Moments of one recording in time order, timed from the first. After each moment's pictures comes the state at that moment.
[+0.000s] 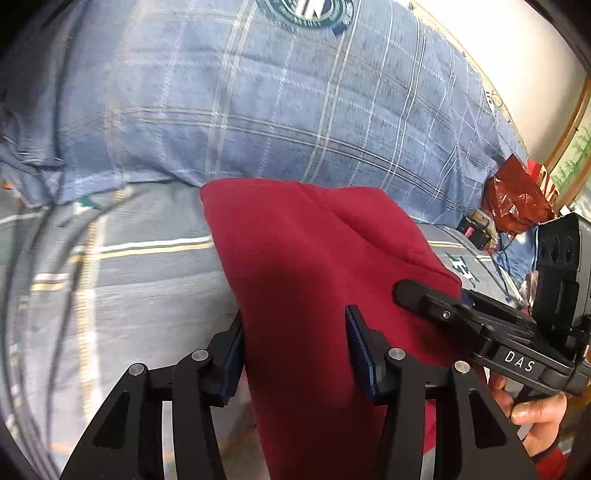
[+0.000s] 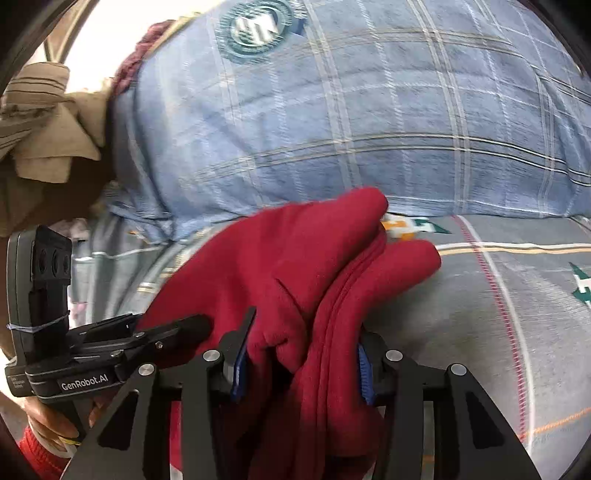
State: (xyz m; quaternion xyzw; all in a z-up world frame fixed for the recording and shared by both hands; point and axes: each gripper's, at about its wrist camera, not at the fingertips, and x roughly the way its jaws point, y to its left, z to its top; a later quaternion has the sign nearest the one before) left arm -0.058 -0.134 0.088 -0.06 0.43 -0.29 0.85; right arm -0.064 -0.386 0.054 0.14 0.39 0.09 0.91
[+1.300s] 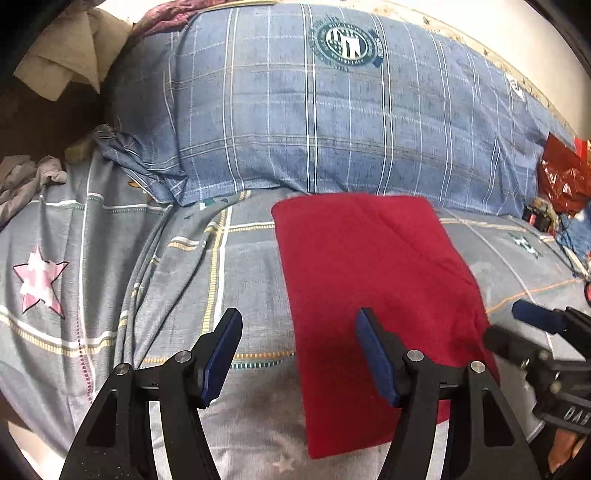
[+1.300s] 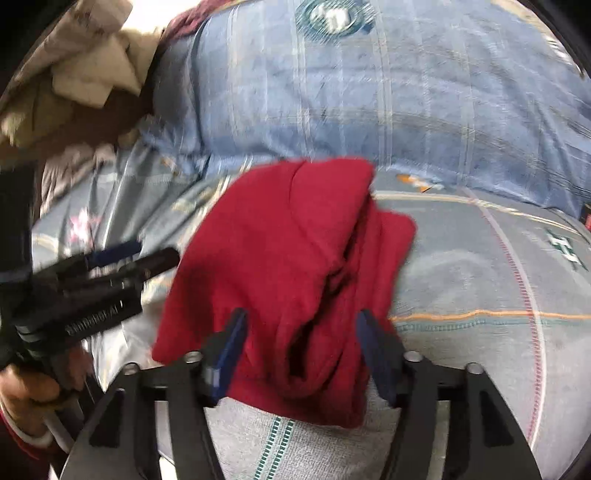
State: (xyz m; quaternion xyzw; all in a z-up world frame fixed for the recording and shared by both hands) left arm -0.206 -0.083 0.101 0.02 0.35 -0.14 0.93; right arm -0.176 -0.314 0.049 0.06 0.39 0.06 0.92
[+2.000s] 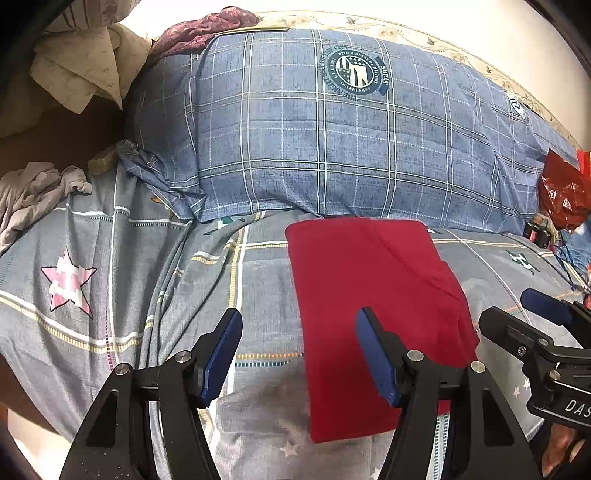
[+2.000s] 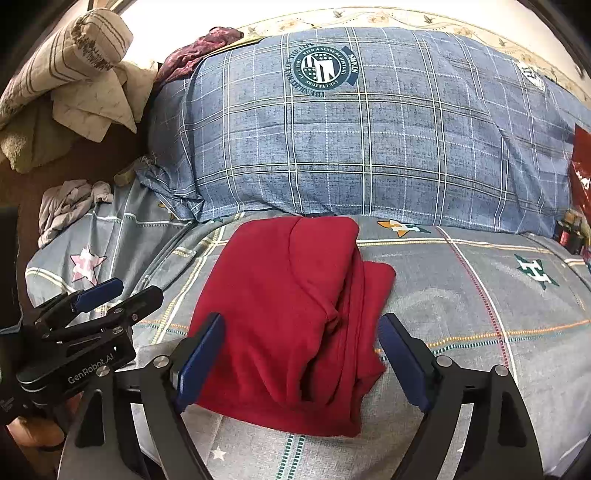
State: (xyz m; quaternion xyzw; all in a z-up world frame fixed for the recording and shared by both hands) left arm -0.240 -0.066 0.127 0.02 0.32 -0.13 0.94; right arm -0.189 -0.303 0.088 0.06 0.34 0.03 0.94
